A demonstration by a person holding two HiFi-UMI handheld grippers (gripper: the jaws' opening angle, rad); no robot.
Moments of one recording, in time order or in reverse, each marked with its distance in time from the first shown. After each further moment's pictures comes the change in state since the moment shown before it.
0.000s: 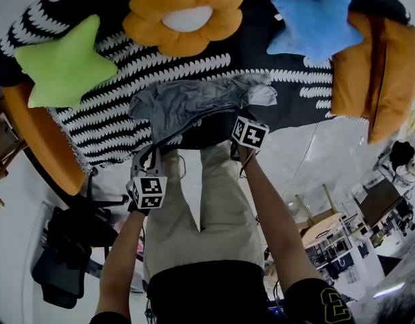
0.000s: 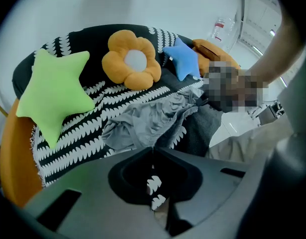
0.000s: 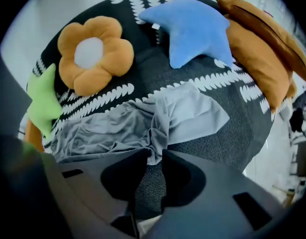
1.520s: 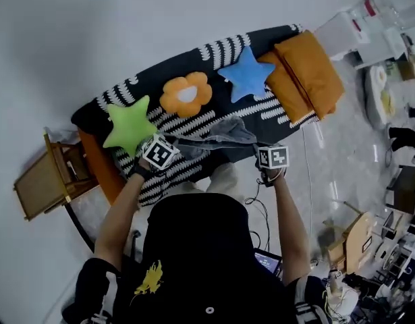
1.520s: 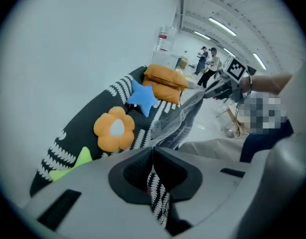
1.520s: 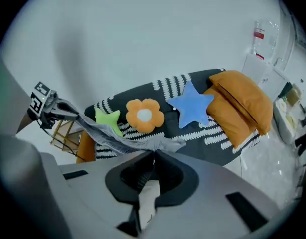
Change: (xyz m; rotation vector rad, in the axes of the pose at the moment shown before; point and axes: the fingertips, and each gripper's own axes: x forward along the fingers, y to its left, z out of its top) left arm -0.335 -0.029 0.218 0.543 -0.024 -0.255; right arm -0.479 0.033 -0.012 -0.138 -0.250 0.157
